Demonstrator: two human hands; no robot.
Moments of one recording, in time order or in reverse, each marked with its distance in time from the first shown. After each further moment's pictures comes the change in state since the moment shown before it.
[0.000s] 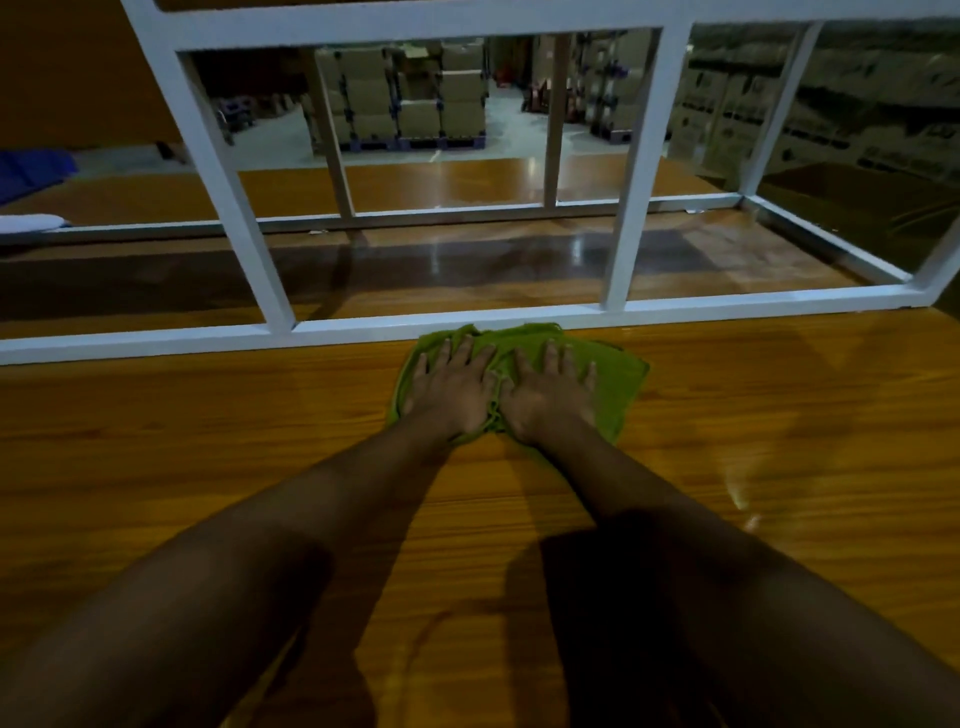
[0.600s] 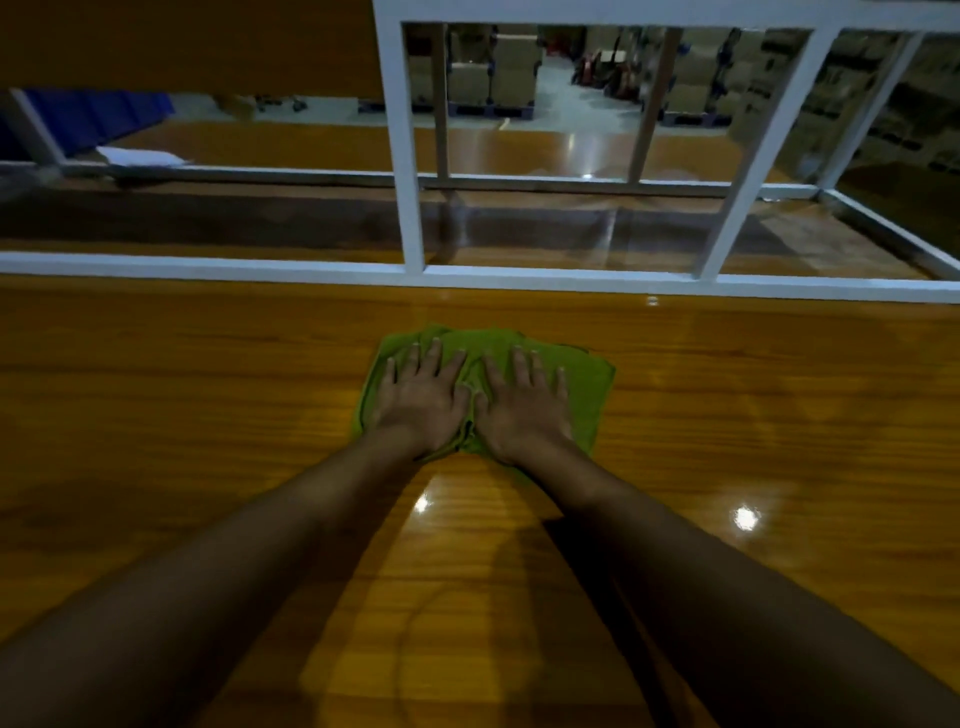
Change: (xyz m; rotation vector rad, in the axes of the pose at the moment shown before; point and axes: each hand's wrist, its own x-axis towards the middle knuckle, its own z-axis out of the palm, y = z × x) left_hand -0.171 -0.126 -0.020 0.019 -0.034 -0.170; right_hand -0.132 -0.147 0.019 -0.016 -0.066 -0.212
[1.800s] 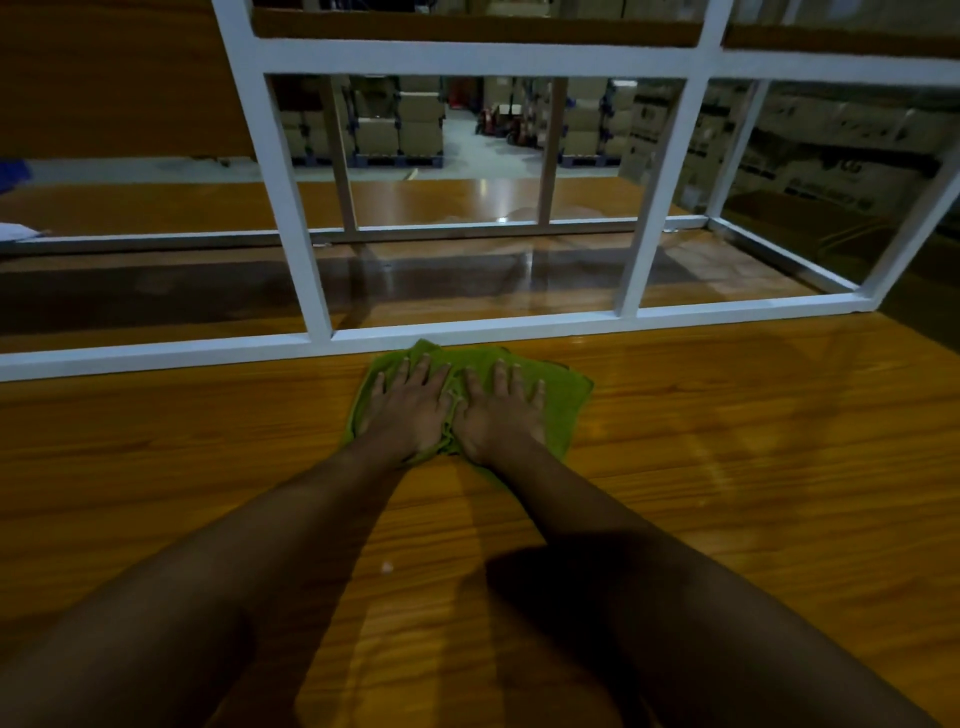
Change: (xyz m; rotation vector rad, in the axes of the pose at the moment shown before) left_hand 0.119 0.044 0.002 0.038 0.015 0.229; right_hand 0.085 0.057 -0.011 0.006 0.055 0.191
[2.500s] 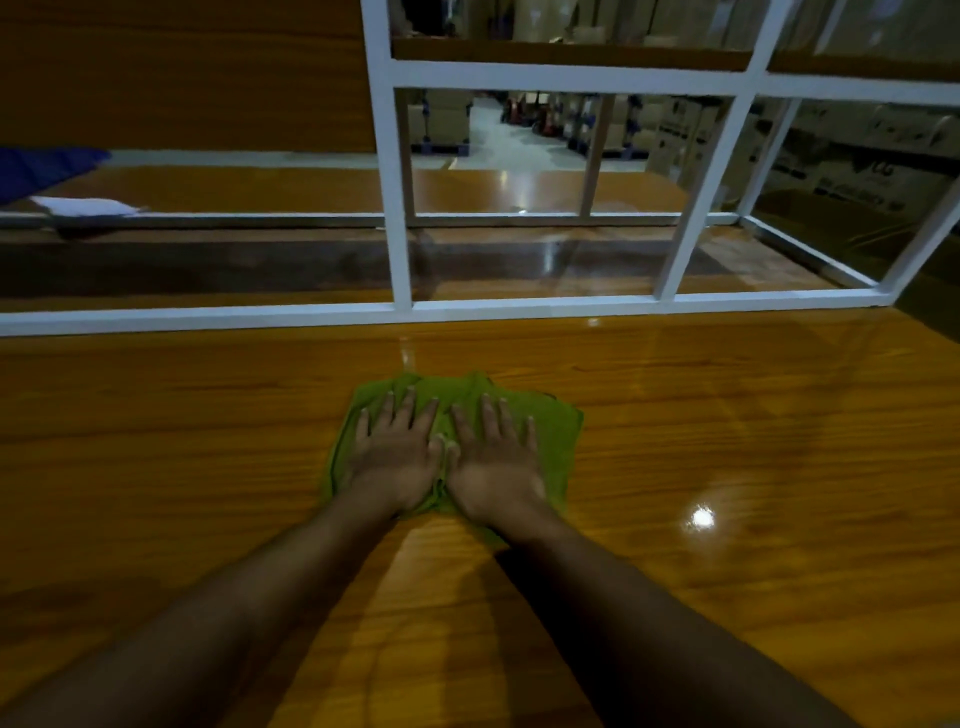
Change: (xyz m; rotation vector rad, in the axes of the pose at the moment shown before) left_hand -0.168 -0.053 -0.008 -0.024 -0.047 -0.147; right_hand -0.140 -0.092 0.017 0.035 -0.018 -0.118
